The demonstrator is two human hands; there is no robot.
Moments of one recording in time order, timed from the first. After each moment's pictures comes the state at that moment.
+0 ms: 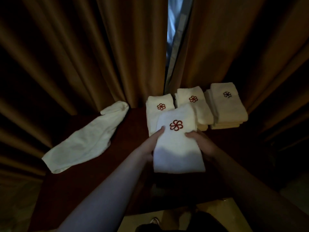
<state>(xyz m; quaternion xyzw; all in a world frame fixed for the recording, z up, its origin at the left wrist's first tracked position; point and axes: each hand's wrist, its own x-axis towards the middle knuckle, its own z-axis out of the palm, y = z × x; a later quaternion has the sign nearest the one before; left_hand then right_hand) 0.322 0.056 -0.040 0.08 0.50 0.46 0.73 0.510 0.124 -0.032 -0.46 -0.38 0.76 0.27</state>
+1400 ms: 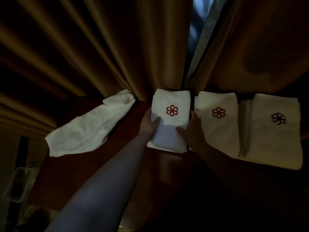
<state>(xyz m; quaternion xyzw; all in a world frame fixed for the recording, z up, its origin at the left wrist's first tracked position) 0.263 0.240 -0.125 0.21 0.83 0.40 0.32 0.417 0.320 -0.126 -0.53 -0.71 0.44 0.12</state>
